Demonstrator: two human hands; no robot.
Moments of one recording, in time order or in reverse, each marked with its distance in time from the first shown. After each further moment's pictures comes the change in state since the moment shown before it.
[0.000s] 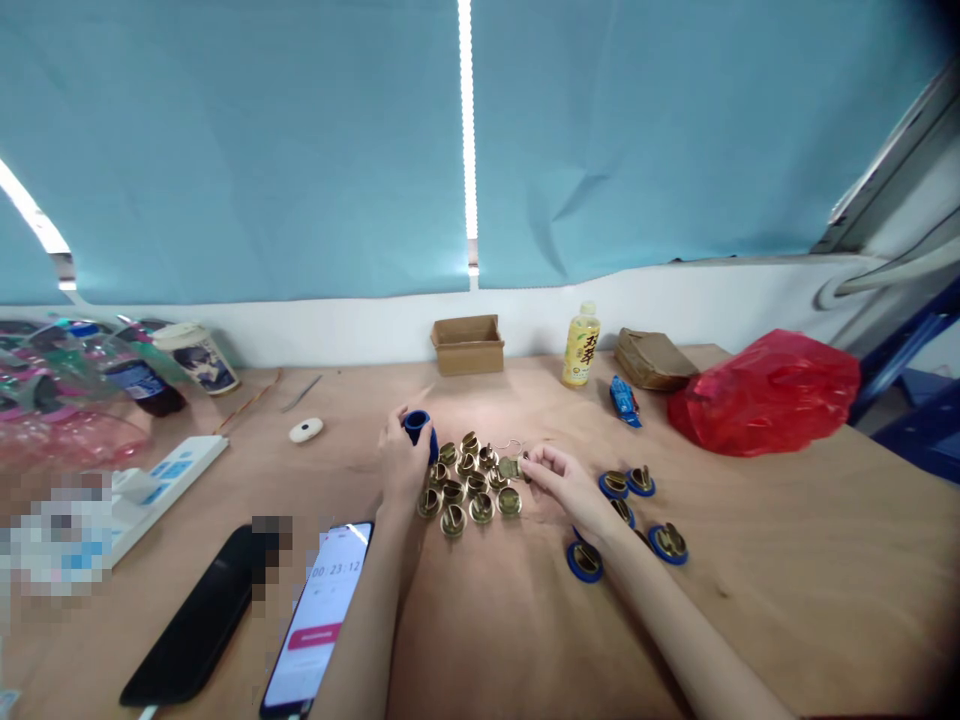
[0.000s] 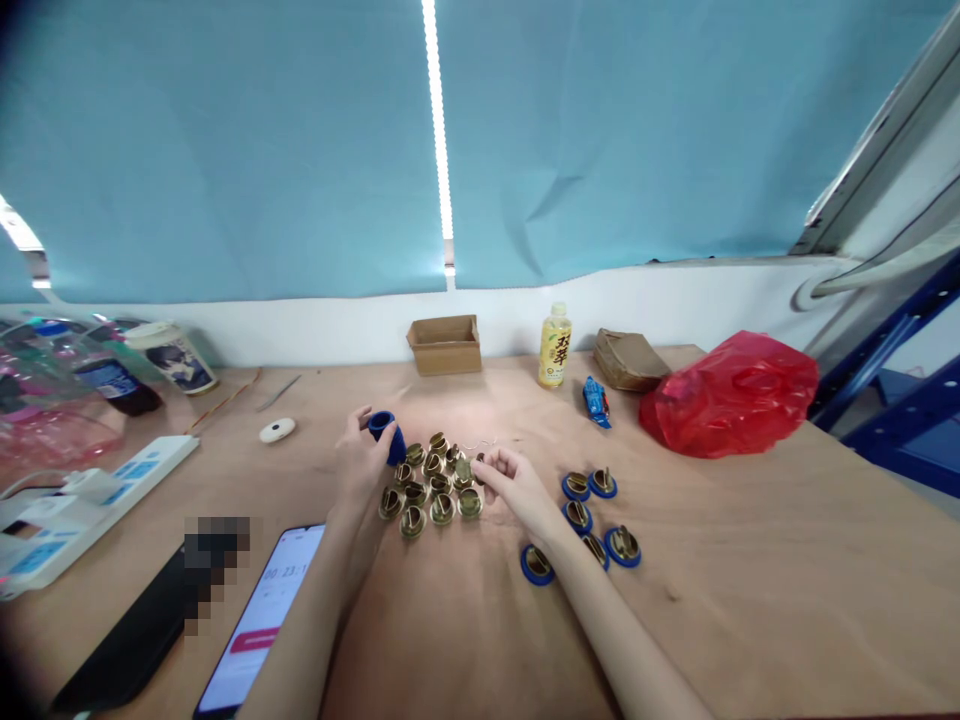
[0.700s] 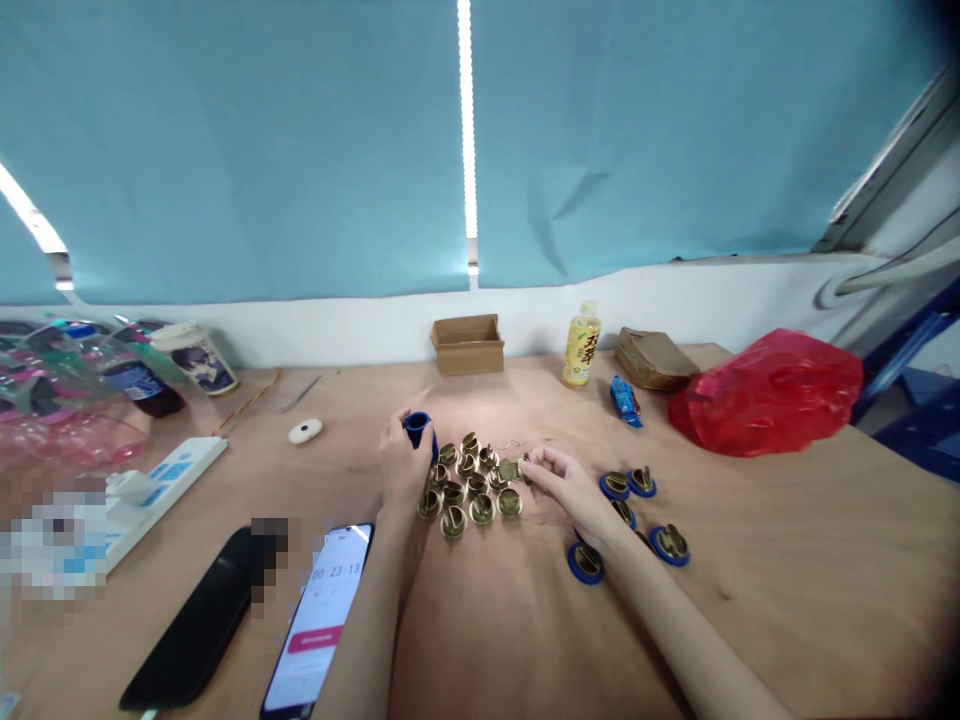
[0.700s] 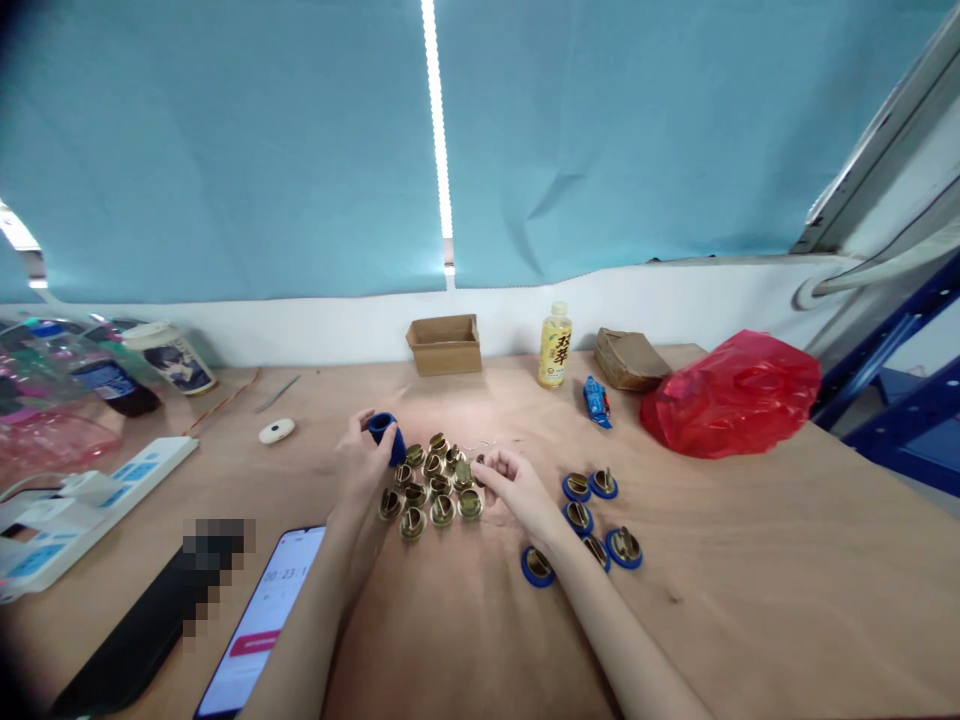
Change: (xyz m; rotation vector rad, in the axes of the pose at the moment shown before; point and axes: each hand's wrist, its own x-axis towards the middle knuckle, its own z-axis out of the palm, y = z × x) left_hand -0.003 -0.003 0.002 -0.012 0.019 0.043; right_hand -0.001 0.000 0.001 -0.003 0.007 0.019
